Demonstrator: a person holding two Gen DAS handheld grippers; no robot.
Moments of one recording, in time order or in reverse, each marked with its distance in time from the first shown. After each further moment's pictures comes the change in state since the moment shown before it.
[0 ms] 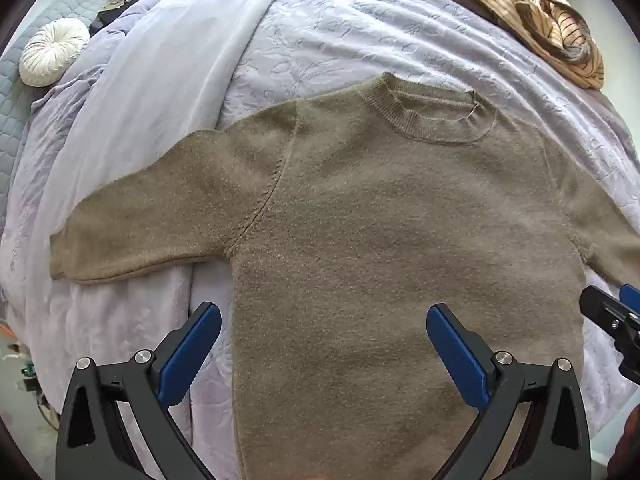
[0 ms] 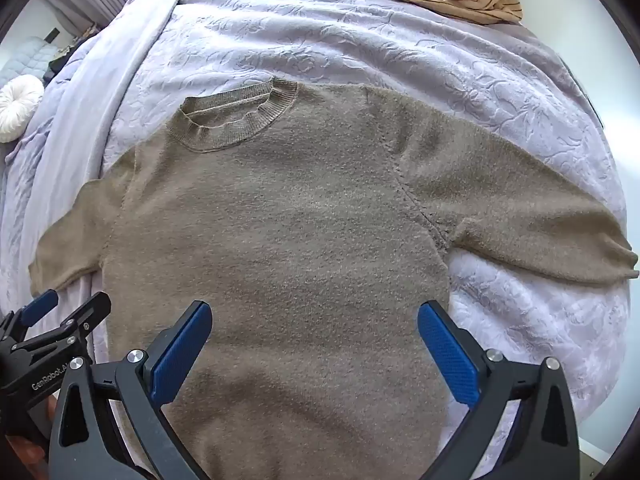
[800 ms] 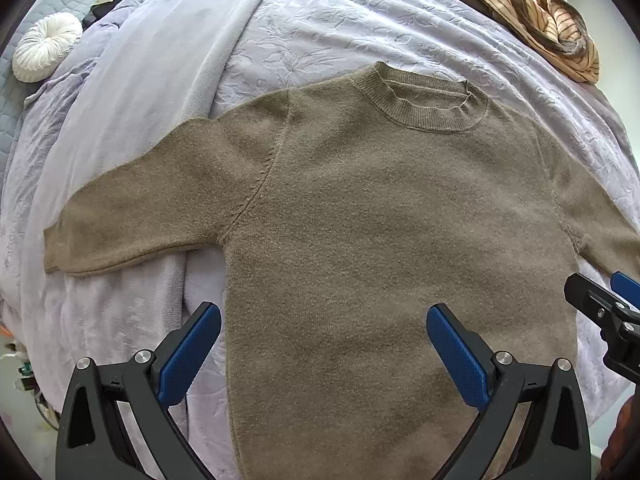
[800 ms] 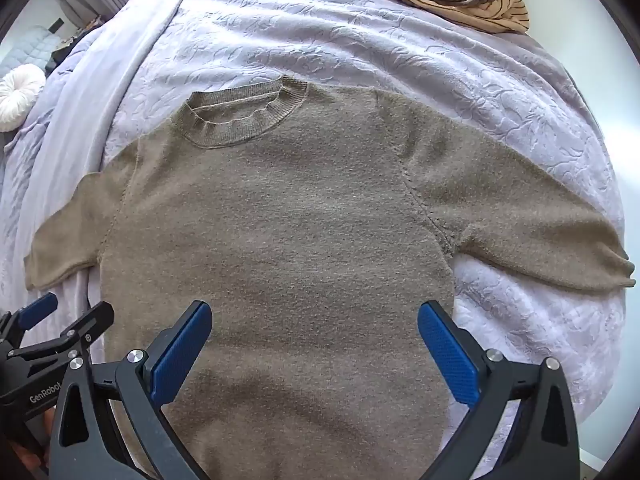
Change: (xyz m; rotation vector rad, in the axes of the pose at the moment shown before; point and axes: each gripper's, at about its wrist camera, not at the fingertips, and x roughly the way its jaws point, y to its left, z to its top) left arm 0.004 0.001 -0.008 0.003 0.041 -0.032; right arm 0.002 0.009 0.000 -0.025 -0.010 -0.033
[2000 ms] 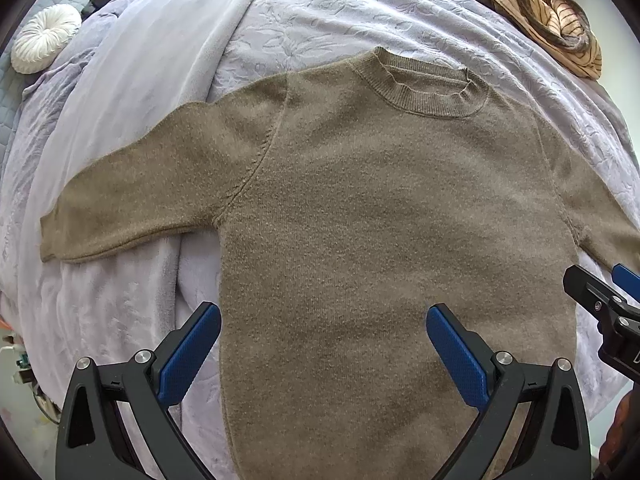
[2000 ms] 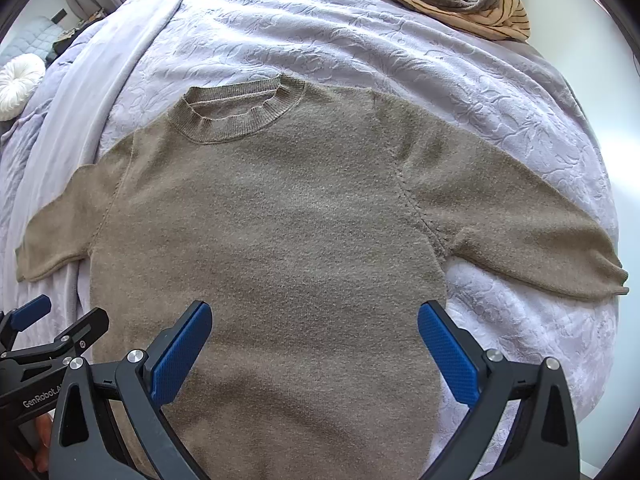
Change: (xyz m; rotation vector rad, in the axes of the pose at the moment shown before) left arm 0.005 0.001 -0.005 -0.014 0.044 -0.012; right arm -0.001 0.001 -0.001 -0.031 -0.011 -0.040
